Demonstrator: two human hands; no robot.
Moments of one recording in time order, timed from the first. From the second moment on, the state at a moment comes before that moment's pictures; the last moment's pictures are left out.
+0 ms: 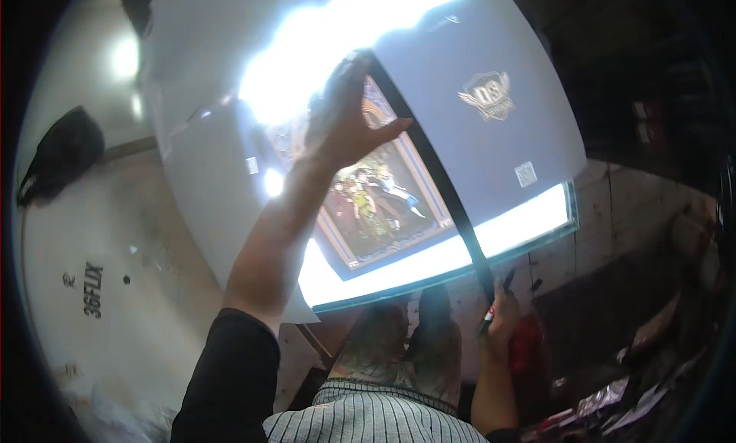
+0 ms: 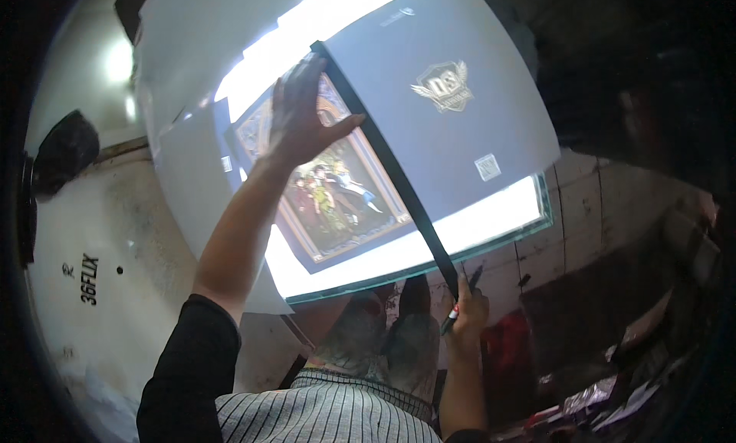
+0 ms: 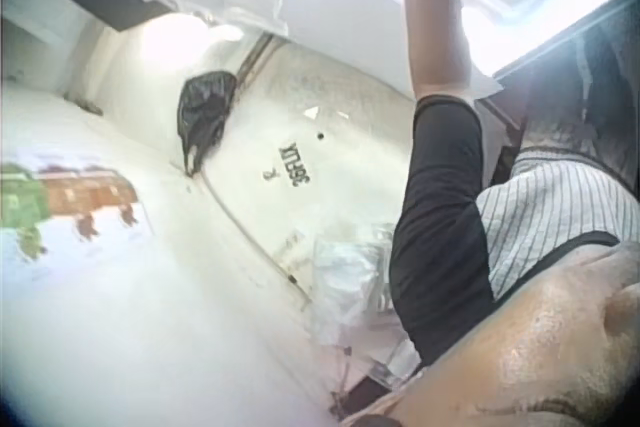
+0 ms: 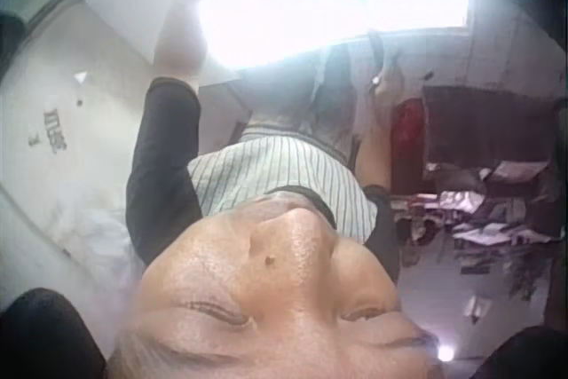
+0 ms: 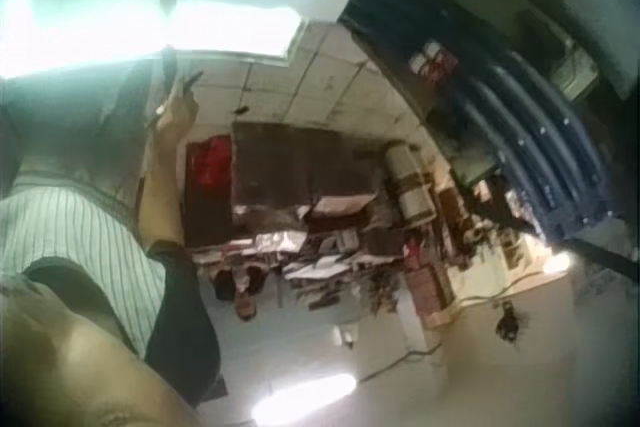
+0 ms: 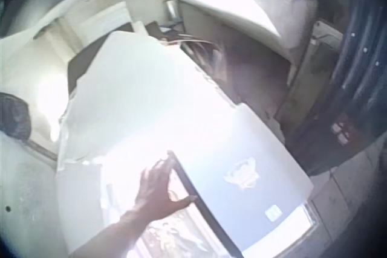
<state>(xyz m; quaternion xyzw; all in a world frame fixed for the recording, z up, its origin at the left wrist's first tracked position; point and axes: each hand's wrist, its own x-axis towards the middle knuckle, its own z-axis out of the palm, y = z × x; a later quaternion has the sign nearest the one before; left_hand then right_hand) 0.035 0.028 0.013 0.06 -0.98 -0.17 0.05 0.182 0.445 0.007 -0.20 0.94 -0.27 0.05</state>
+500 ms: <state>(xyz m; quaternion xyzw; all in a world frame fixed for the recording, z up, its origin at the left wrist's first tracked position) 0.035 0.036 0.006 0.06 -0.99 -0.09 0.00 0.184 0.443 0.019 -0.19 0.93 -0.31 0.06</state>
